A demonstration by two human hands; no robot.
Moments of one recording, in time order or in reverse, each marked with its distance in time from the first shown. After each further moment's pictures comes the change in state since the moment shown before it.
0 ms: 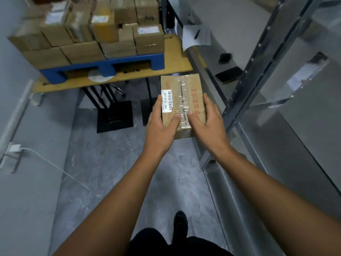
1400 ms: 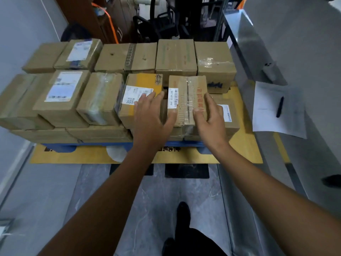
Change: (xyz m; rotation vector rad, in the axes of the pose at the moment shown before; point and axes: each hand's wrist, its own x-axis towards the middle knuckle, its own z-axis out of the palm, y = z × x) left_hand 0.656 -0.056 -0.156 0.670 0.224 0.126; right_hand 0.615 -0.061 0.326 0.101 -0.149 0.043
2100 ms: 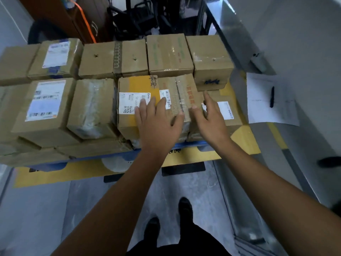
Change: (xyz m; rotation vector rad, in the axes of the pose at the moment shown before) left_hand 0.022 -0.013 0.012 0.037 -0.109 0.012; right_hand 0.017 -0.005 0.021 -0.146 0.015 0.068
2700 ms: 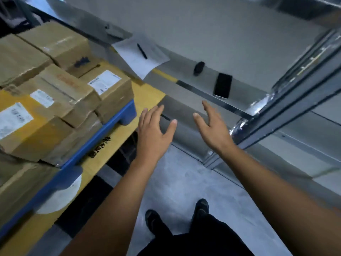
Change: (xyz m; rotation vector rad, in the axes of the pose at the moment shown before) left_hand -0.181 0.061 0.040 -0.447 -0.674 0.594; right_hand -0.315 0.063 -0.088 -0.164 0.618 0.515
